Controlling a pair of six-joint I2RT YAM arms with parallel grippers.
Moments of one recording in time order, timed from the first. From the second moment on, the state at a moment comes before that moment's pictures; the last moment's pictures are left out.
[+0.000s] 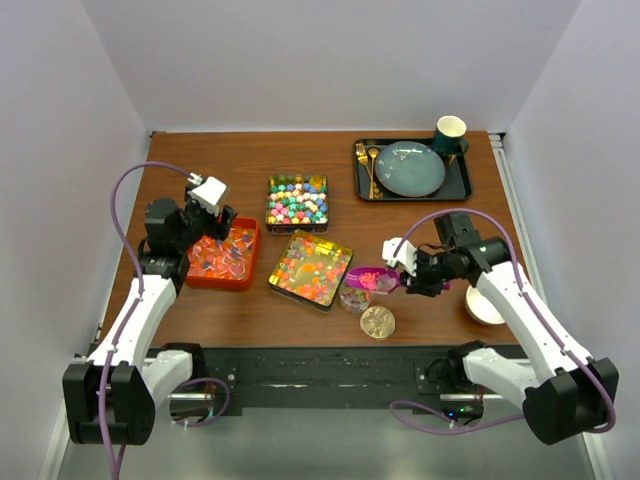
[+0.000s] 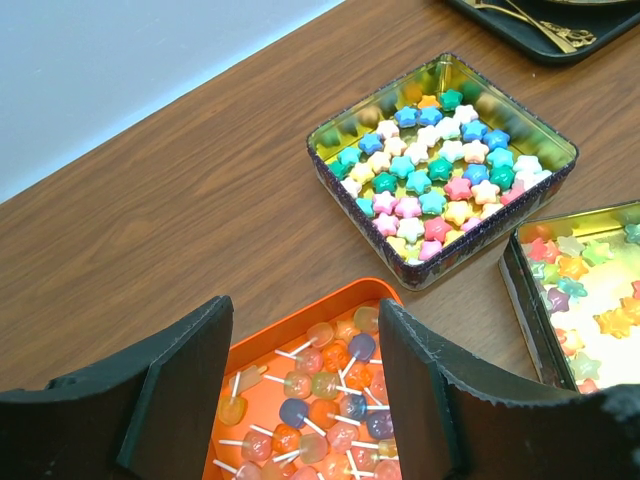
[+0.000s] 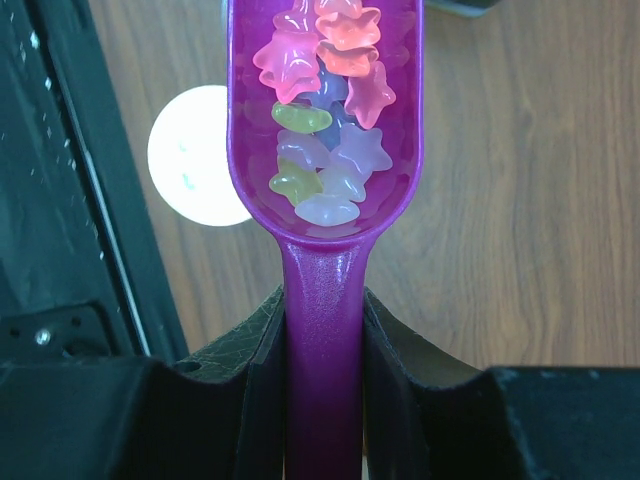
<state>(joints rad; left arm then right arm) -0.01 1.01 0.64 0.11 0.42 0.32 0.30 1.04 0.89 -1.01 -0.51 -1.01</state>
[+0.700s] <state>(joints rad) -0.01 0.99 0.64 0.08 0.55 0.31 0.29 1.09 0.95 -1.20 -0.33 -1.09</state>
